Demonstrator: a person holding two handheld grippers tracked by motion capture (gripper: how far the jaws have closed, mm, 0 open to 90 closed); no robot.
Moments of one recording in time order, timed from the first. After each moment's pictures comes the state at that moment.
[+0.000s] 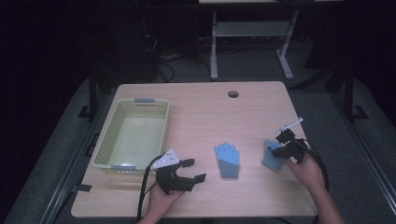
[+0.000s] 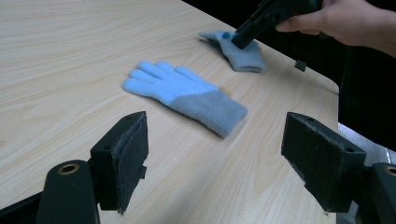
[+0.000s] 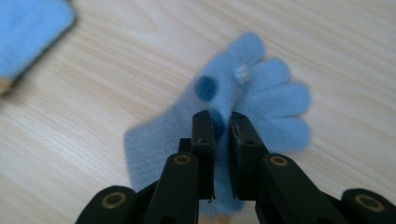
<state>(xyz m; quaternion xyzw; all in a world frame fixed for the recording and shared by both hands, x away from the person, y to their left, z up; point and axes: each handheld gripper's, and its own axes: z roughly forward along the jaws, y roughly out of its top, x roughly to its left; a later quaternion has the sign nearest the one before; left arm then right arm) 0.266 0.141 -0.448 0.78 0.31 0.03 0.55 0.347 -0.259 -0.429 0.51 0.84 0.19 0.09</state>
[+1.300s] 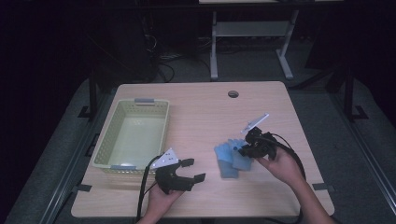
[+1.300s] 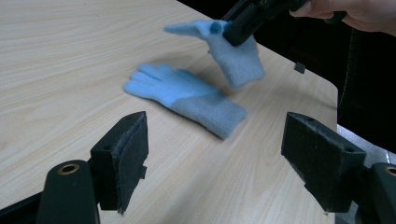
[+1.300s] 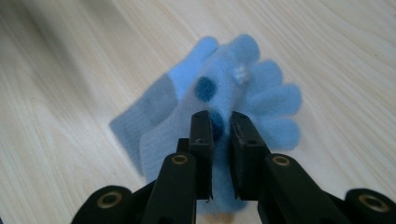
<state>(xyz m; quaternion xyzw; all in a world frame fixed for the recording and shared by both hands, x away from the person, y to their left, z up) 0.266 0.143 -0.447 0.78 0.31 0.03 0.55 0.337 -0.162 -0.386 0.33 0.91 0.25 0.06</state>
